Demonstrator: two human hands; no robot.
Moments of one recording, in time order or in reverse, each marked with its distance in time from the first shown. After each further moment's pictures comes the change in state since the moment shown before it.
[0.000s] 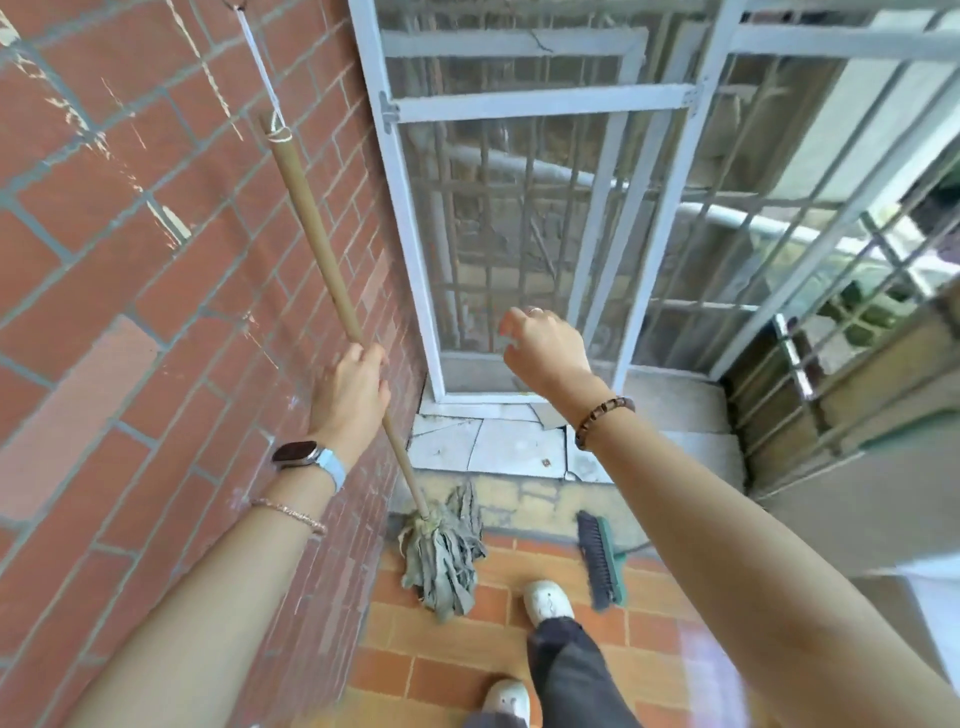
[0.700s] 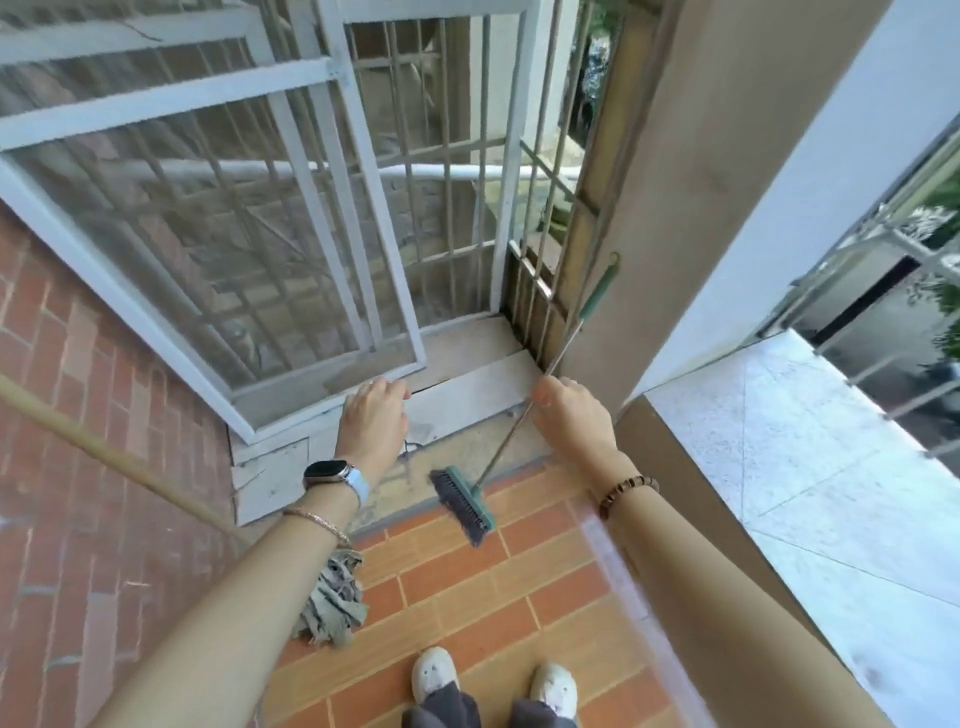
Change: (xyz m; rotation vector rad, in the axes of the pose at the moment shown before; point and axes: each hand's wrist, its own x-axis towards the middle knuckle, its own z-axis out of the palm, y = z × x) left_hand -0.103 0.251 0.097 -0.107 -0.264 0.560; right_hand -0.313 0.201 -0.032 0.064 0.068 0.712
